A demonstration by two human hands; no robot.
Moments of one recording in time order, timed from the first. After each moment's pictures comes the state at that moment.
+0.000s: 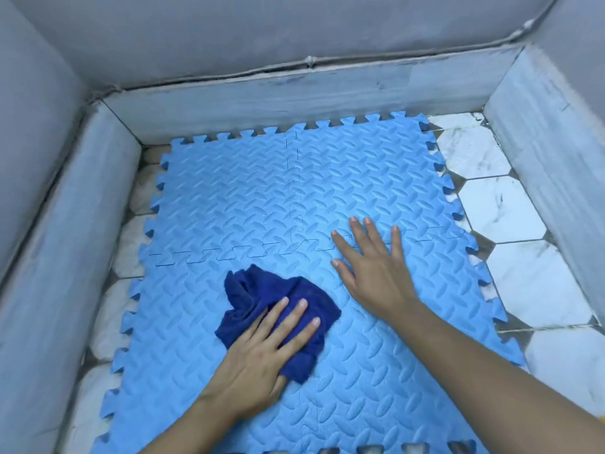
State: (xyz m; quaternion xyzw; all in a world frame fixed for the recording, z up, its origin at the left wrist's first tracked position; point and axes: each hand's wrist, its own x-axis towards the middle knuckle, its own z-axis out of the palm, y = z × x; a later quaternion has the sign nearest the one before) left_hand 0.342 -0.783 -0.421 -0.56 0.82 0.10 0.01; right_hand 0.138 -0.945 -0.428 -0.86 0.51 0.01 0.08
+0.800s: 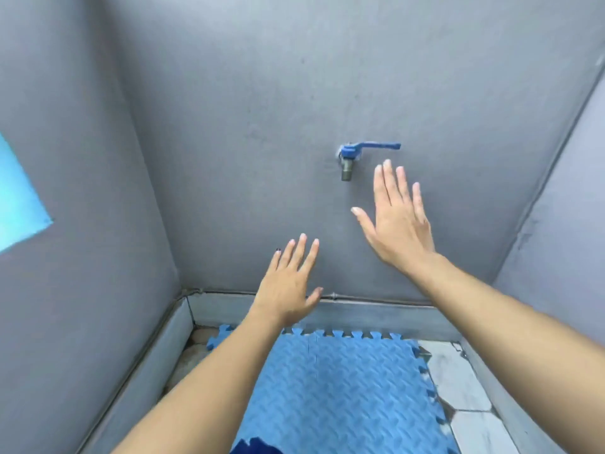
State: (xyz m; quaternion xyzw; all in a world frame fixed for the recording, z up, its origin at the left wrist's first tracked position) left_hand 0.399 -1.051 -0.131 -0.69 0.71 -0.09 -0.13; right_hand 0.218 -1.144 -0.041 -0.82 0.47 -0.30 -0.13
